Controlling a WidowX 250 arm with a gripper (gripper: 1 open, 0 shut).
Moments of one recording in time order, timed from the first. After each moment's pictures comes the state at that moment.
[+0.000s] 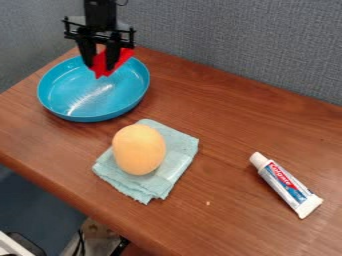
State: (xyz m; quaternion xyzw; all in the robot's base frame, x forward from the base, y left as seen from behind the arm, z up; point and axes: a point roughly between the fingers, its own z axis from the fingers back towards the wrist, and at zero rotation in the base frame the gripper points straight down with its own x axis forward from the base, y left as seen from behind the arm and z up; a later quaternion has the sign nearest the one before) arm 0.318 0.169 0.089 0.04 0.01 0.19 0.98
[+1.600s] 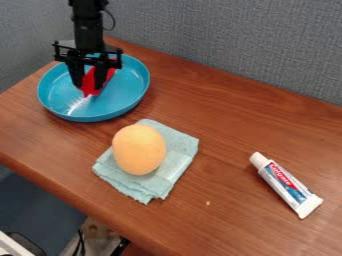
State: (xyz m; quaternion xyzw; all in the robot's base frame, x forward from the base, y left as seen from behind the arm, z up) arm 0.319 0.182 0.048 0.04 0.05 0.23 0.97
